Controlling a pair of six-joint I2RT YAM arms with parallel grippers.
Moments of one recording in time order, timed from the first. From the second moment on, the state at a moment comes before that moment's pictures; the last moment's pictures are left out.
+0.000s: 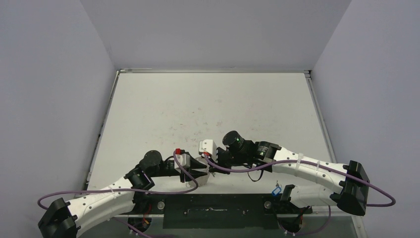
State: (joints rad) left arm -0.88 0.68 0.20 0.42 0.60 0.00; right arm 1.09 1.20 0.89 -0.43 -0.38 -0.25
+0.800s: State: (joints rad) left arm -0.88 0.78 0.20 0.47 0.61 -0.02; right arm 1.10 1.20 0.89 -0.43 -0.37 -0.23
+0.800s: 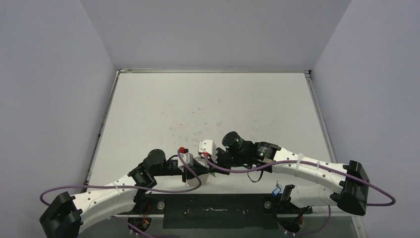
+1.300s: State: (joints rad) left arm -0.88 0.78 0.19 0.51 0.60 -0.03; right arm 1.11 1.14 0.86 -0.36 -0.29 -0.20
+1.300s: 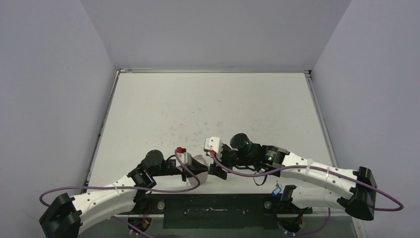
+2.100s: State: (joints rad) left arm -0.88 0.65 0.07 0.74 0.56 -0.08; right arm 1.11 0.86 0.53 0.07 -0.35 -0.28
